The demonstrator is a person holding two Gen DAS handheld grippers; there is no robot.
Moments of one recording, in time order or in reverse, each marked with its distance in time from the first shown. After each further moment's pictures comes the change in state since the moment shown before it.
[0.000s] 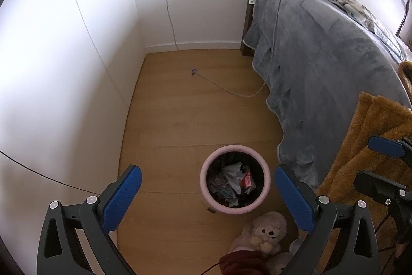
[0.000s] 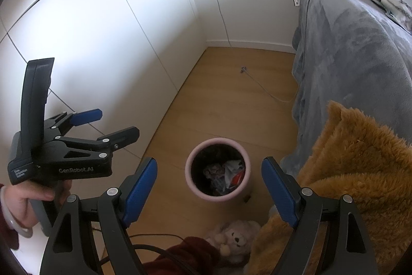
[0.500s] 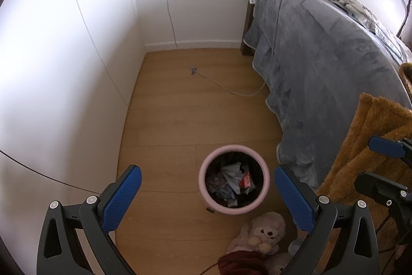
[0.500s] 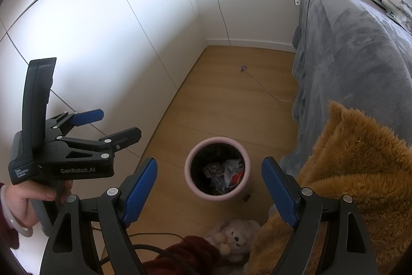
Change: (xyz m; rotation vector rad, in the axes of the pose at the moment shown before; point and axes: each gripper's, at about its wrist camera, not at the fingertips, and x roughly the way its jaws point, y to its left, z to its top) left arm -0.001 -0.001 0.000 -0.003 -0.022 0.009; right arm 0.000 0.000 0.001 0.000 0.004 -0.003
